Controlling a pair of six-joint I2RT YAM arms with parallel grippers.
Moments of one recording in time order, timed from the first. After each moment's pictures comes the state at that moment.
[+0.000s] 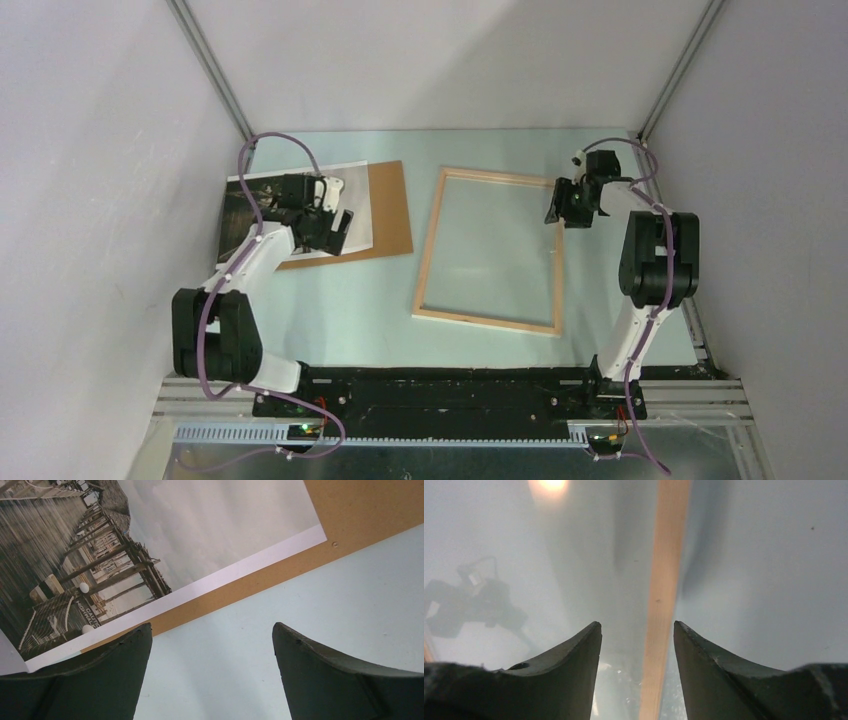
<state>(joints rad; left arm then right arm) -0.09 1.42 1.01 -0.54 0.00 0.25 -0.05 1.94 1.33 -0.44 -0.25 0.17</state>
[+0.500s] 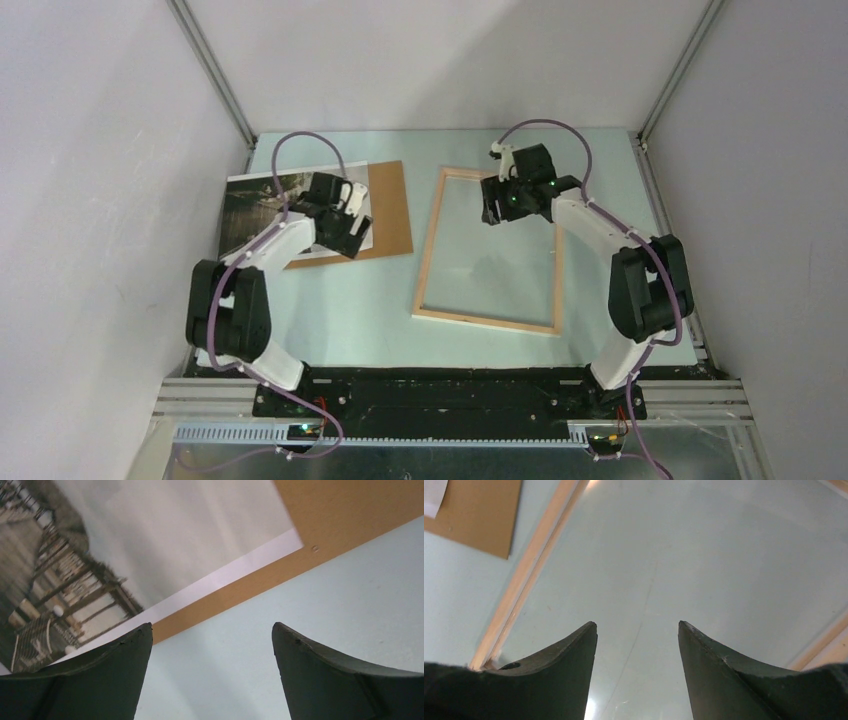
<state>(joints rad) -0.18 1.54 1.04 -0.54 -0.06 0.26 0.35 1.73 1.33 -0.42 -0.19 0.06</state>
